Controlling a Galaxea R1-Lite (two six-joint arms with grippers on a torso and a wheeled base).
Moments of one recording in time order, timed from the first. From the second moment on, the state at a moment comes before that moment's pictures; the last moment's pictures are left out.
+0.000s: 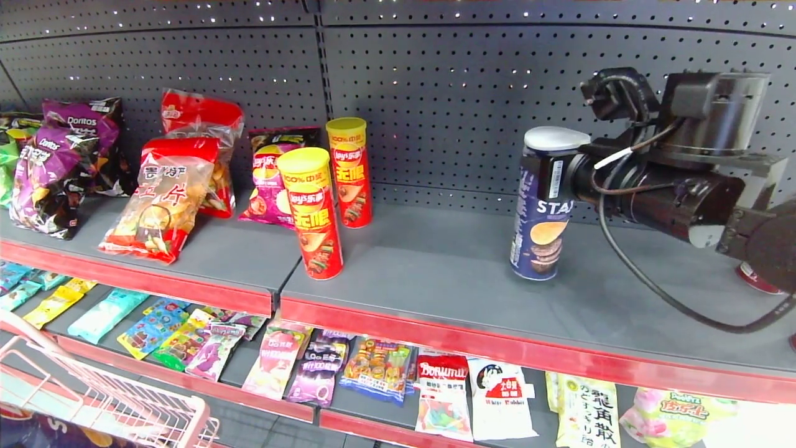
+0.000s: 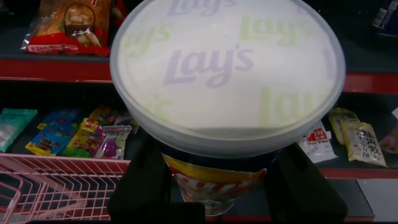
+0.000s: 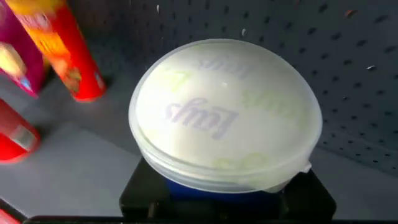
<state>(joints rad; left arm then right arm) 0.04 0.29 -0.30 0.08 -0.24 -0.01 0.48 1.66 -1.09 -0.46 -0.26 -0.04</state>
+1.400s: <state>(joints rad) 0.04 0.30 -0.30 0.08 -0.25 -0.01 0.76 1.68 -0.98 -0.47 -0.90 0.18</state>
